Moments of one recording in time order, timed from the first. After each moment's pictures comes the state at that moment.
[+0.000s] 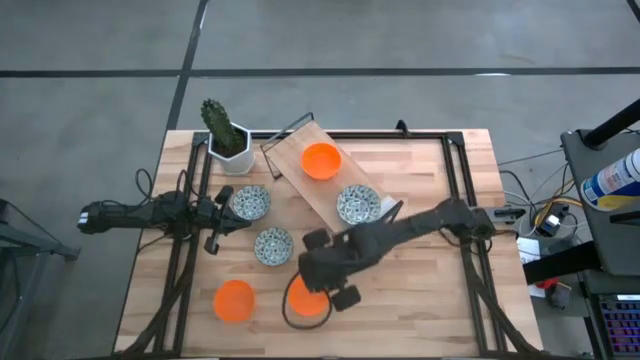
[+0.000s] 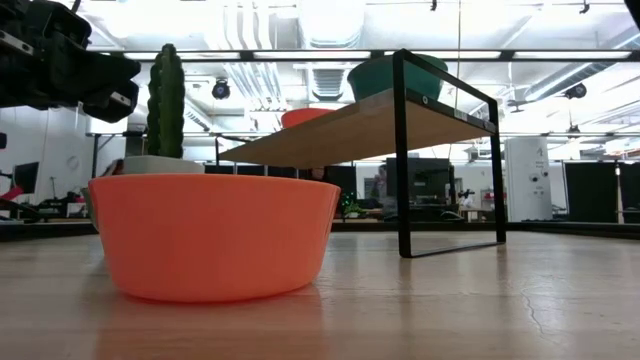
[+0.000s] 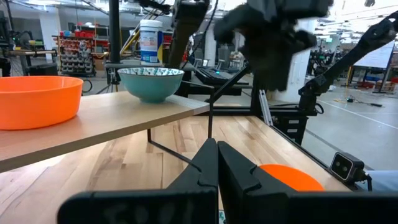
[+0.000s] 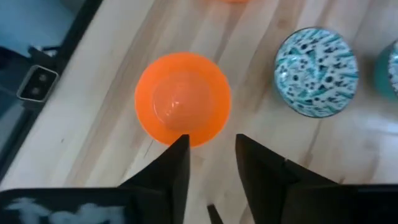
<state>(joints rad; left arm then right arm) -0.03 0.03 0.01 0.04 0.13 -0.06 0.35 2.22 2.35 -1.26 0.03 -0.11</state>
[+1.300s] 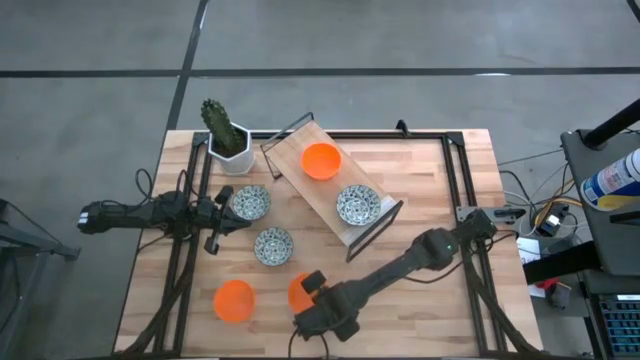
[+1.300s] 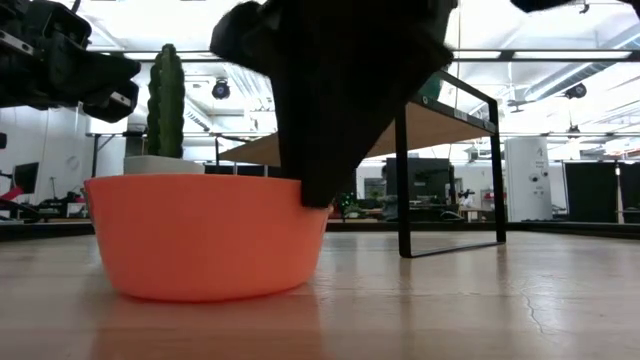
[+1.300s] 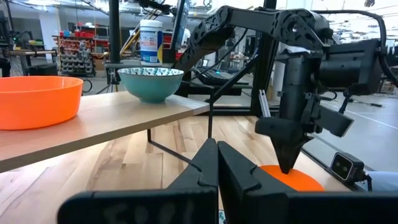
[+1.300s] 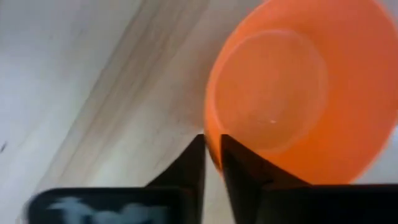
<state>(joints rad) -0.03 0.03 0.01 0.04 0.13 -0.06 0.50 2.52 2.35 -1.23 0.15 -0.11</state>
